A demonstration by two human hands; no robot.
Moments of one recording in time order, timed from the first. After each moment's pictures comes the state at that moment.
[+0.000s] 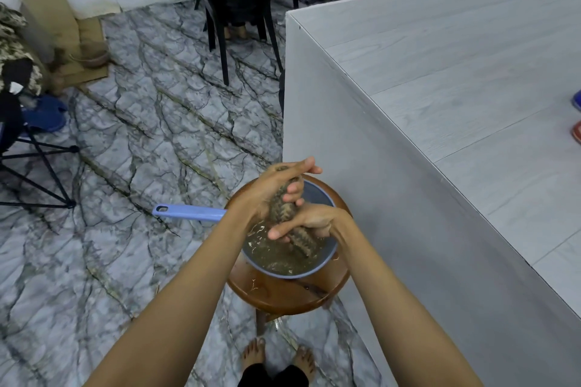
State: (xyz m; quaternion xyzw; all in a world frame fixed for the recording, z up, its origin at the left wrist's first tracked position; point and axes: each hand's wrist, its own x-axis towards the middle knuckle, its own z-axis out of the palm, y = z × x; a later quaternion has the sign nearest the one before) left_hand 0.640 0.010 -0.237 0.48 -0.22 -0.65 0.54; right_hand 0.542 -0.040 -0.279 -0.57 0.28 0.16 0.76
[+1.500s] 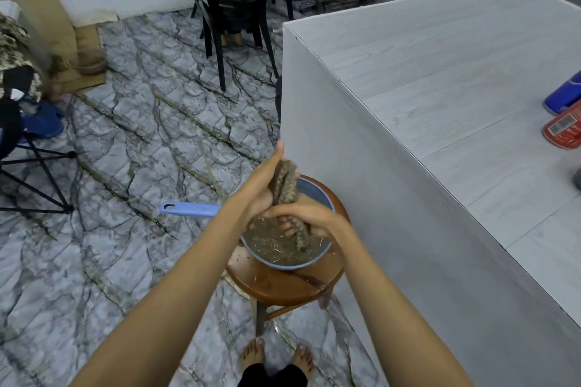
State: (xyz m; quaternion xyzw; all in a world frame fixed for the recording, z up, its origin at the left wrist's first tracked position) left_hand 0.649 0.017 -0.235 0.54 -0.10 -0.60 0.59; right_hand 0.540 -0.014 -0.253 -0.60 0.36 0.04 0.72
